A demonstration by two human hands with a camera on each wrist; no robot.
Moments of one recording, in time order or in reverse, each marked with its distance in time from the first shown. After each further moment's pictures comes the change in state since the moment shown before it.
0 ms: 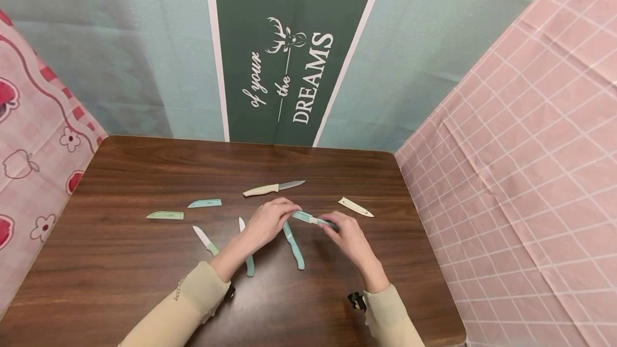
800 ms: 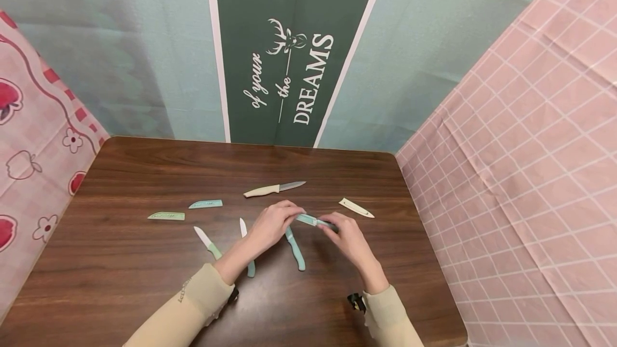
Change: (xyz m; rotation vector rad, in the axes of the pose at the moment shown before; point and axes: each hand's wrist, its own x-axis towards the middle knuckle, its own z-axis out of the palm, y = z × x) left_hand -0.002 0.009 0.005 -0.008 0.005 0.003; right_hand 0.000 -0.002 0.003 0.002 0.003 -0.009
